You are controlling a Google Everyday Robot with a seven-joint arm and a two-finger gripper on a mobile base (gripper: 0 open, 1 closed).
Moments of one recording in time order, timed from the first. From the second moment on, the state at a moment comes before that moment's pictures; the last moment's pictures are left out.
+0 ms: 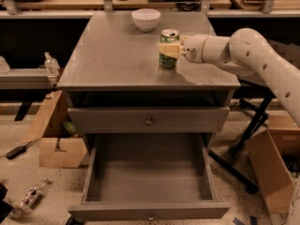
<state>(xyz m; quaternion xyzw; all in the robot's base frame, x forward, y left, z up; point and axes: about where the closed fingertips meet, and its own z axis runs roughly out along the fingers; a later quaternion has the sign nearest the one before) 0.777 -0.083 0.873 -0.33 0.71 0.27 0.56</state>
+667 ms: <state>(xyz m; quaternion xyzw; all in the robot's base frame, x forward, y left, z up) 0.777 -0.083 0.880 -0.33 0.71 0.27 0.56</state>
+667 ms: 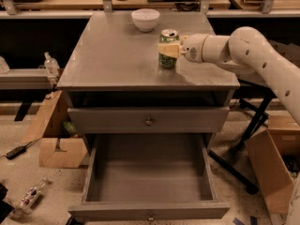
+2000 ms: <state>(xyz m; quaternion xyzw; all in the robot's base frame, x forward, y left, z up) 0.777 -0.077 0.879 -0.33 0.71 0.28 0.55</state>
